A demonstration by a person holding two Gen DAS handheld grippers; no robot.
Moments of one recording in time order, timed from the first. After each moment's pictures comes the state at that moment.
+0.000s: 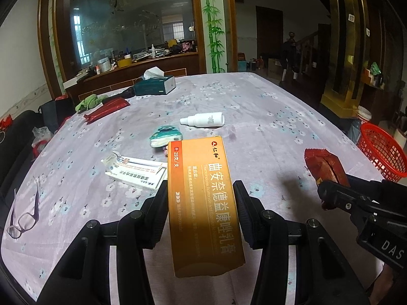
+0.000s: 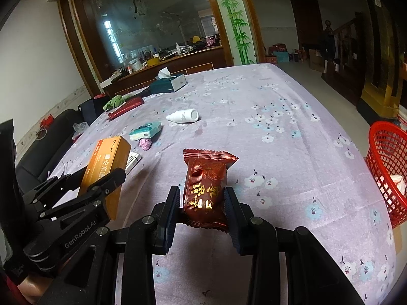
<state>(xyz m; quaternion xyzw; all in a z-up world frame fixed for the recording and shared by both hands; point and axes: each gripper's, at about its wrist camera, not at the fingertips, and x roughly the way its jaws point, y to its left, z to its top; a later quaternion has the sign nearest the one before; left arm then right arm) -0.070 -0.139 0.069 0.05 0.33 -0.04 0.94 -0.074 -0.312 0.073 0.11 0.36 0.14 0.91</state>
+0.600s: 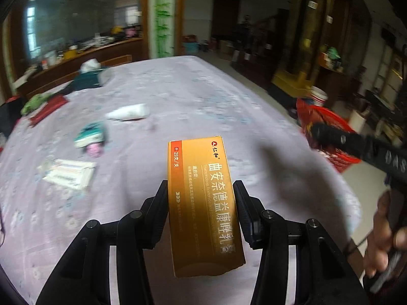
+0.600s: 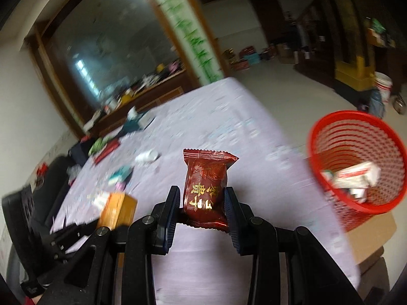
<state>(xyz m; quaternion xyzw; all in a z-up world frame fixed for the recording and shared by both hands) -0.069 -0.214 0.080 0.04 0.39 -0.20 0.90 -0.089 -0.431 0.102 0.21 0.32 0.08 0.92</state>
